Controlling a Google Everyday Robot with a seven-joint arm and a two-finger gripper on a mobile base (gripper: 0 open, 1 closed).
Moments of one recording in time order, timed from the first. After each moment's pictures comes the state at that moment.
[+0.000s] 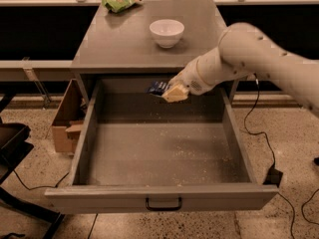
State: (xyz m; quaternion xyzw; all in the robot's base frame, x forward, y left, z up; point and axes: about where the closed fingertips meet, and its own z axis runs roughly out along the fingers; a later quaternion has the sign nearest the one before) arm 0.640 -0.041 0.800 -0.54 0.76 0.14 0.34
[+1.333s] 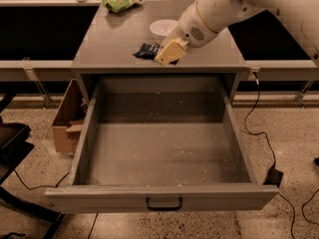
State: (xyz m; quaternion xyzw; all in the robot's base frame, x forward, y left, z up) arm 0.642 -0.026 0.934 -0.57 0.73 0.15 0.34
